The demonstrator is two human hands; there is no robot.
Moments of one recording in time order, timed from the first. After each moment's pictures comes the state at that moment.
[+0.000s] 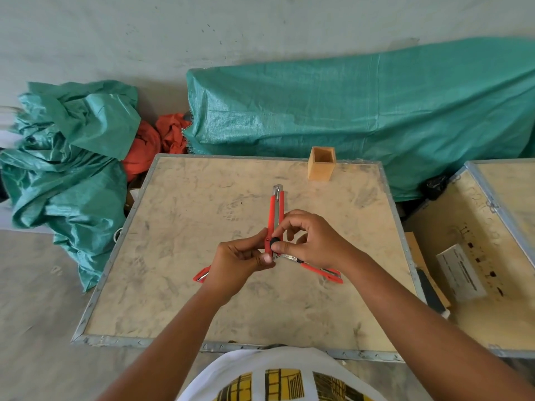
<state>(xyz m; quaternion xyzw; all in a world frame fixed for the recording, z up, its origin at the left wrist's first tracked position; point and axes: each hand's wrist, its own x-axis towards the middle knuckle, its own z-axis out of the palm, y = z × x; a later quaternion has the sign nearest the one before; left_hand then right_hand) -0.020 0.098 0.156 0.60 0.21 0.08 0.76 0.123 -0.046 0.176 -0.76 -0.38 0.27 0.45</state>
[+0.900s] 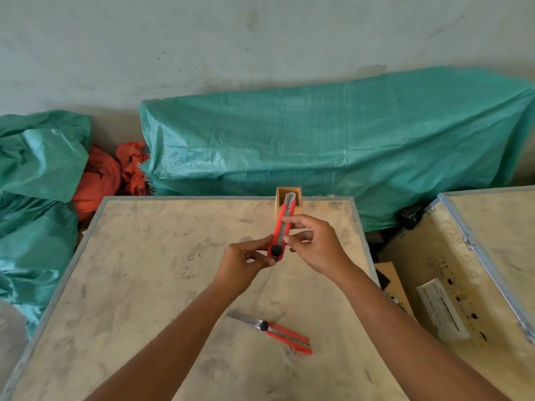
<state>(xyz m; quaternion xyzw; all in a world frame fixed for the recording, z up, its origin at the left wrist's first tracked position) 0.183 0.093 0.147 0.77 0.20 0.06 0.60 0.300 -0.060 0.158 -0.80 -0.25 0.17 0.51</state>
